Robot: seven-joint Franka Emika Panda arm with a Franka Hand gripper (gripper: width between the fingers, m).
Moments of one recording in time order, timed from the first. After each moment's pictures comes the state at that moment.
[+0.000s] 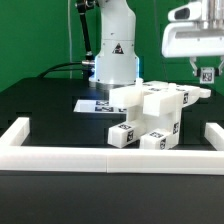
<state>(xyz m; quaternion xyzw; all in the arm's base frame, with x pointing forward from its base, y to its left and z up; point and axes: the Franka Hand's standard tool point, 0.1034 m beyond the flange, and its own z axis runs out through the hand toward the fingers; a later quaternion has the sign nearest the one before) 0.405 0.171 0.113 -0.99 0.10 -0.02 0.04</state>
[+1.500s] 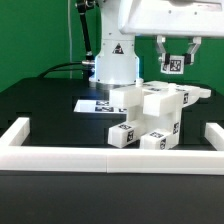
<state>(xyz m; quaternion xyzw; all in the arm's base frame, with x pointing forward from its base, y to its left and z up) 0.564 0.057 0.152 -0.99 -0.11 -0.09 -0.01</state>
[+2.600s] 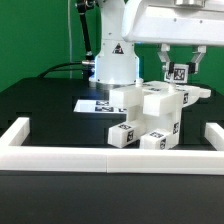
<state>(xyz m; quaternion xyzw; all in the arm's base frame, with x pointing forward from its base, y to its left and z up) 0.566 0.065 0.133 -0.99 -0.10 -0.08 -0.01</state>
